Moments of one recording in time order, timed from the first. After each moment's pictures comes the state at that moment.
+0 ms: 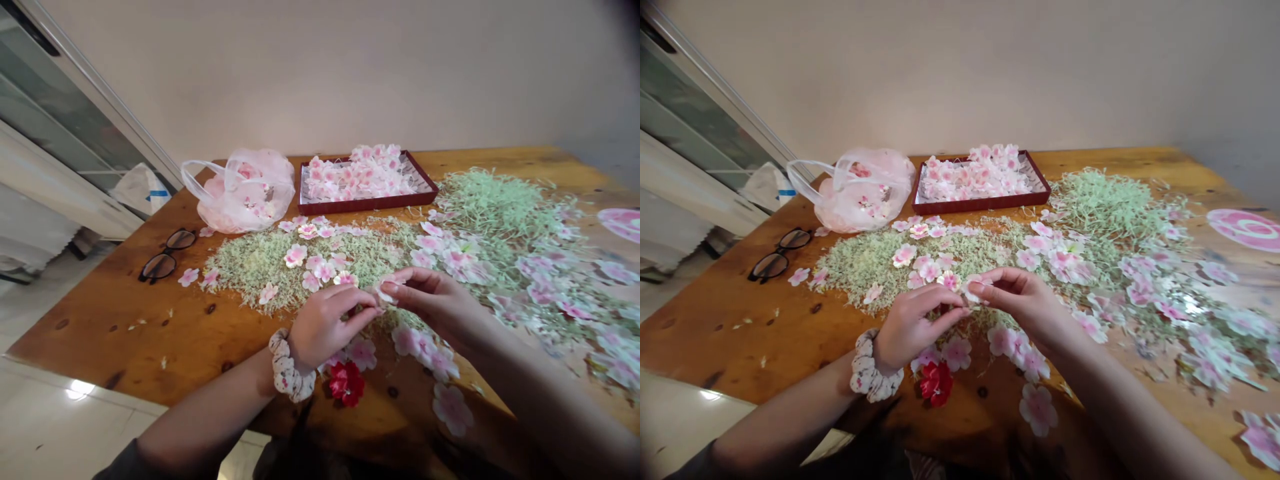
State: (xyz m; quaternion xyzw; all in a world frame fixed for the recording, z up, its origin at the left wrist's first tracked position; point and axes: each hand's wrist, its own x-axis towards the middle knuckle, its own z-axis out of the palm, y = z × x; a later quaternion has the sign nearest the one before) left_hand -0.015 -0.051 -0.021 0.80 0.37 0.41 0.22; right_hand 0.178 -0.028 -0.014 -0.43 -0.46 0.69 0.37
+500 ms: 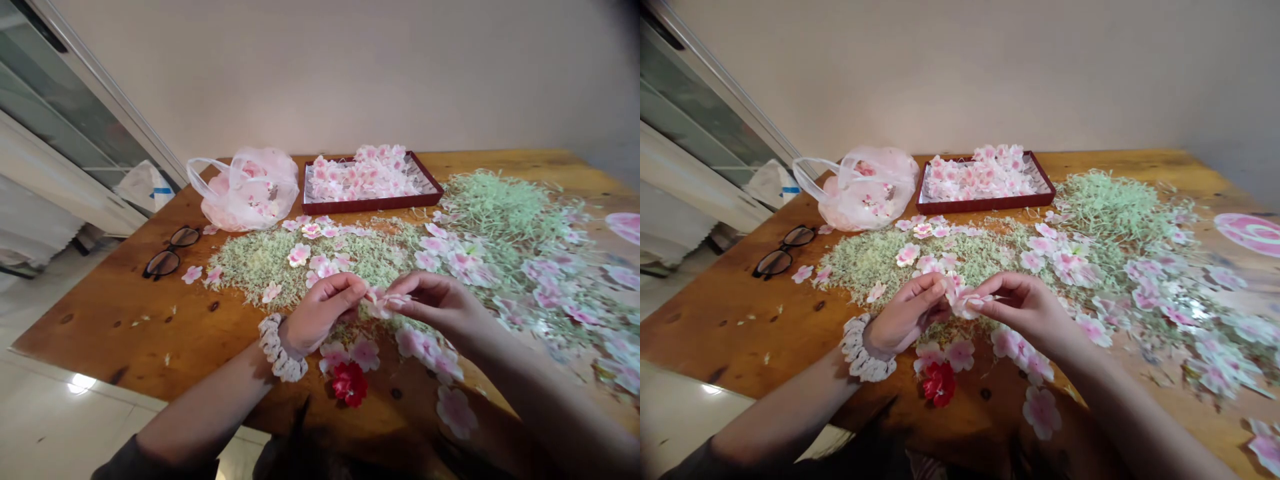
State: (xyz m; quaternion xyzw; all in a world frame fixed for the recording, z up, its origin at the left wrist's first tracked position) left_hand -0.019 -0.044 -0.015 0.43 0.34 0.44 0.71; right_hand 0.178 -0.031 -0.006 -0.36 -0.60 0.61 0.37
